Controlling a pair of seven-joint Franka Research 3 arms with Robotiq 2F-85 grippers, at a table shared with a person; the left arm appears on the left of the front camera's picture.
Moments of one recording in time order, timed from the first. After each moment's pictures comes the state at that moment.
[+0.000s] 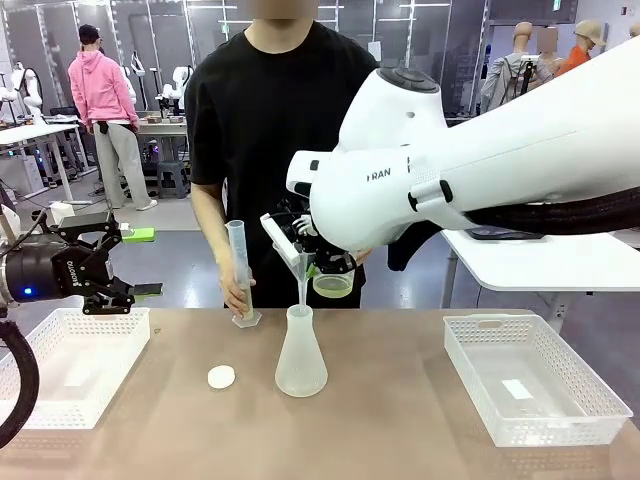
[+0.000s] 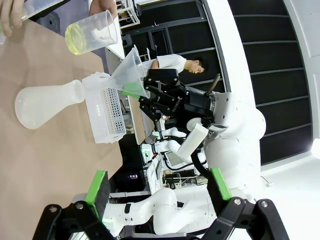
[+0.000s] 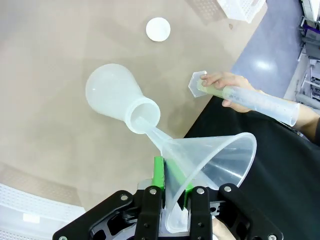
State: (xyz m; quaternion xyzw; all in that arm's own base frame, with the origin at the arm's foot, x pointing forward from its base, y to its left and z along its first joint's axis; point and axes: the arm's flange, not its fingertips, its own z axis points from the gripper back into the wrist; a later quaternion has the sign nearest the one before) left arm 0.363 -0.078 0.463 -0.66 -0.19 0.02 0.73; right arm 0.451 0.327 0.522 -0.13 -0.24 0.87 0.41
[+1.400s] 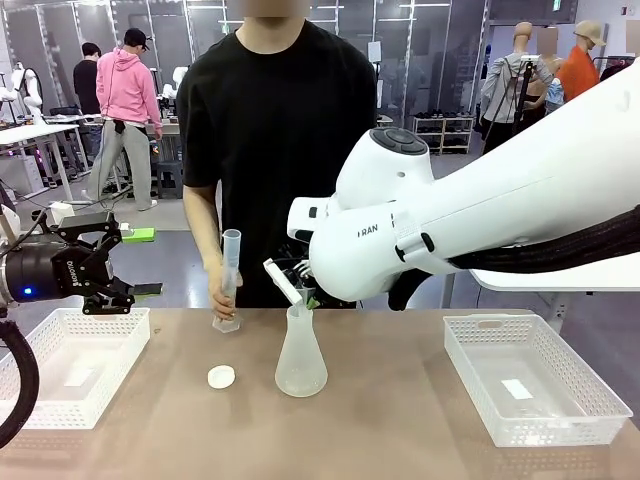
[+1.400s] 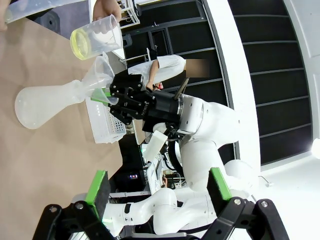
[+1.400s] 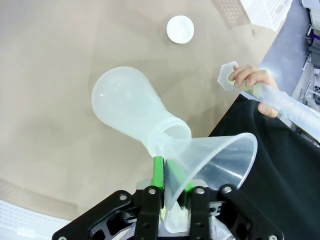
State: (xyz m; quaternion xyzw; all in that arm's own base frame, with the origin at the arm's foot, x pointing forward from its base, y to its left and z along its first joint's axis) left arm 0.363 -0.078 0.463 -0.66 -0.19 0.02 0.73; right arm 0.457 0.331 0.456 -0.13 -0.24 0.88 0.39
